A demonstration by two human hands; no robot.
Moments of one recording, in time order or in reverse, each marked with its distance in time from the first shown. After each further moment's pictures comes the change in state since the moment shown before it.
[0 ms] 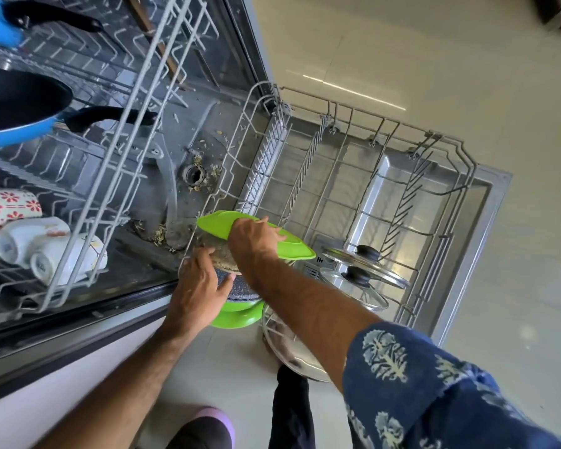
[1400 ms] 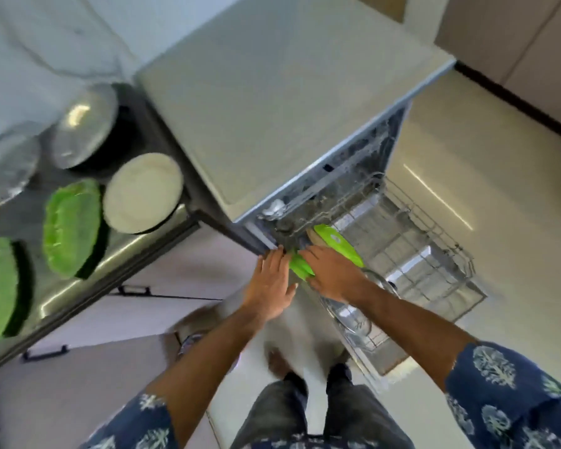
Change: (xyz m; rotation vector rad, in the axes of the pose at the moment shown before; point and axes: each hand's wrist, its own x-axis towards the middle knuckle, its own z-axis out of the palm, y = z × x) left_hand -0.267 0.112 -0.214 0.150 0.025 -0.189; right_hand -0.326 -0.003 -0.169 -0.249 0.120 -0.901
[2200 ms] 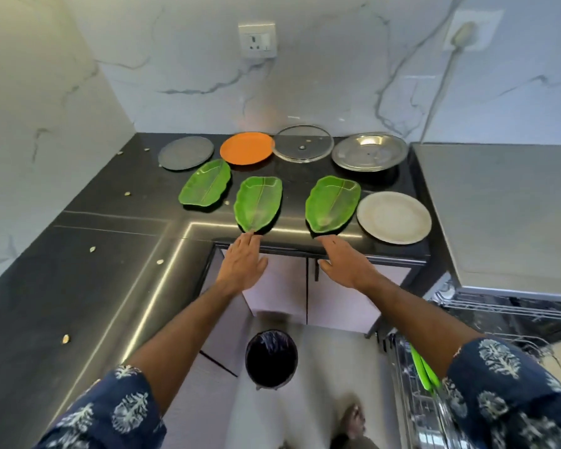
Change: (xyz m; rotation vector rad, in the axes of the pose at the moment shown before) left_hand -0.358 -0.334 -0.046 -0.392 0.521 -0.732; right_hand 0.136 -0.425 -0.043 -0.033 -0.031 -0.414
